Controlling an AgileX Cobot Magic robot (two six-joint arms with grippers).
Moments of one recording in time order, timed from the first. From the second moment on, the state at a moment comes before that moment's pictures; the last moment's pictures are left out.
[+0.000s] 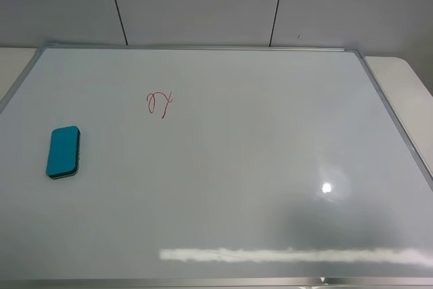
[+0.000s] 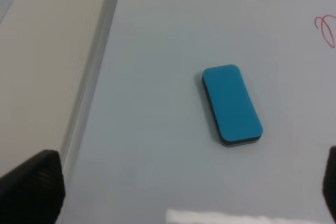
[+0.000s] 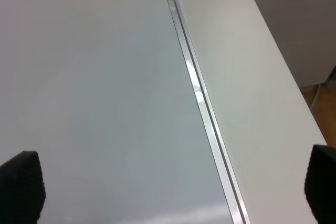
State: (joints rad) left arm 0.08 -0.01 -0.51 0.01 1.05 -0.03; right arm -0.09 0.00 -0.50 -0.05 1.07 0.04
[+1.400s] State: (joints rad) left arm 0.08 -0.01 -0.51 0.01 1.05 -0.03; right arm -0.09 0.00 -0.50 -0.05 1.07 0.03
